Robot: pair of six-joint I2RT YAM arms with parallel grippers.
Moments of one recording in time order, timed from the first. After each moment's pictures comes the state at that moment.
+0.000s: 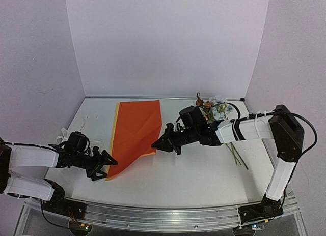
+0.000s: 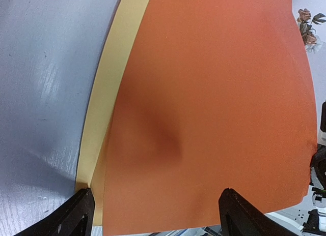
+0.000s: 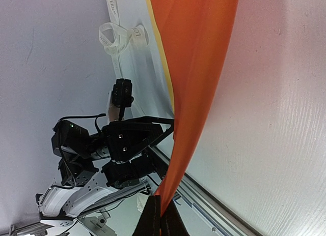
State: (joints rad) left arm -0.44 1.17 0.33 -0.10 0.55 -1.07; right arm 0.86 1.85 1.15 0.13 -0.58 1.36
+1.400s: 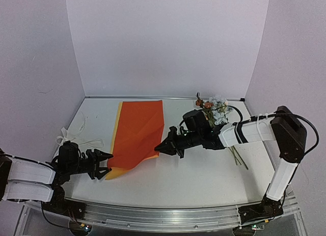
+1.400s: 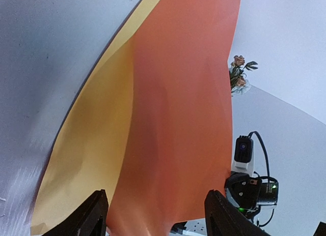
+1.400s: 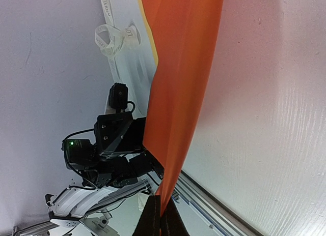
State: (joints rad) left arm -0.44 1.07 0.05 0.51 0.49 -1.58; right arm 0.85 1.82 1.07 0.18 -0.58 1.38
